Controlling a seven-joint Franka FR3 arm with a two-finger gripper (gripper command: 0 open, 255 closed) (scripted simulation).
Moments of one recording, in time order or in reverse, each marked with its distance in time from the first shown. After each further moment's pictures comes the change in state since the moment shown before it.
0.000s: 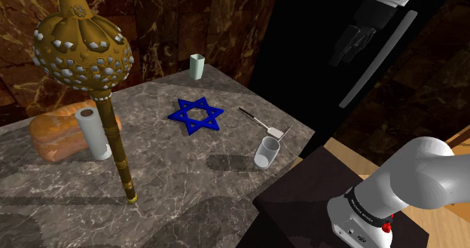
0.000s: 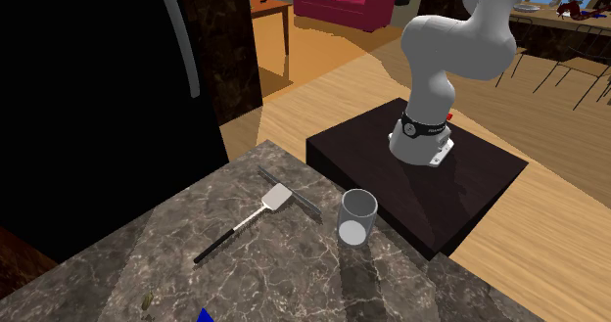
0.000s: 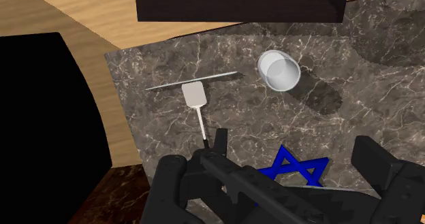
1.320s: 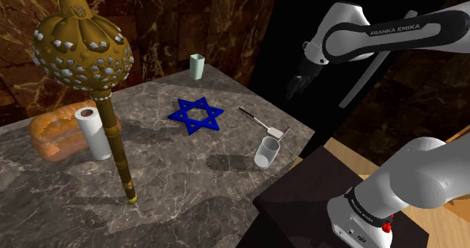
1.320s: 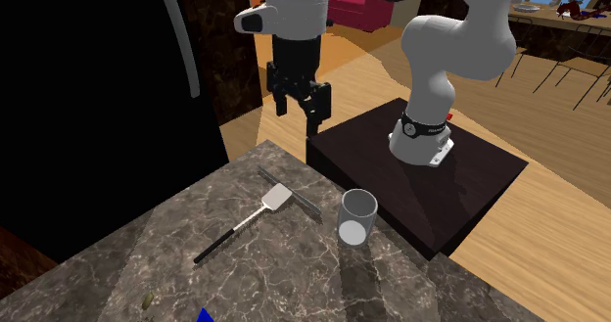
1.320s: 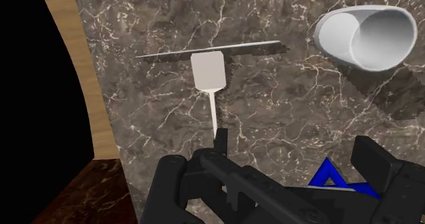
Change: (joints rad) arm -0.011 0.366 -0.111 -0.261 -0.050 0.631 -0.201
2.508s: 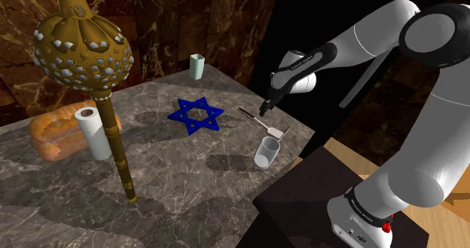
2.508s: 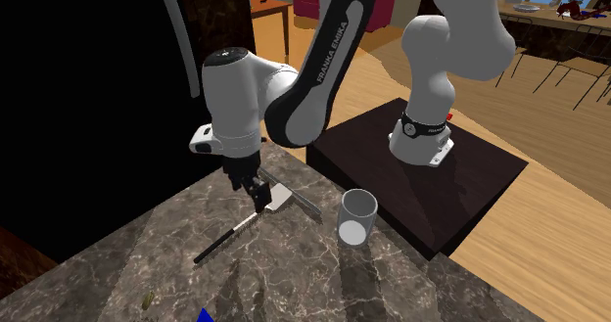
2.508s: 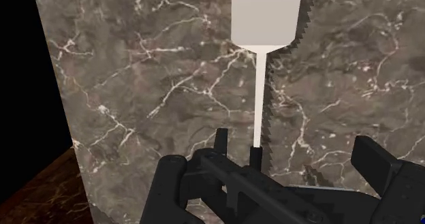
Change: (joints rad) arm -0.034 0.706 -0.028 0.223 0.149 0.485 -0.283
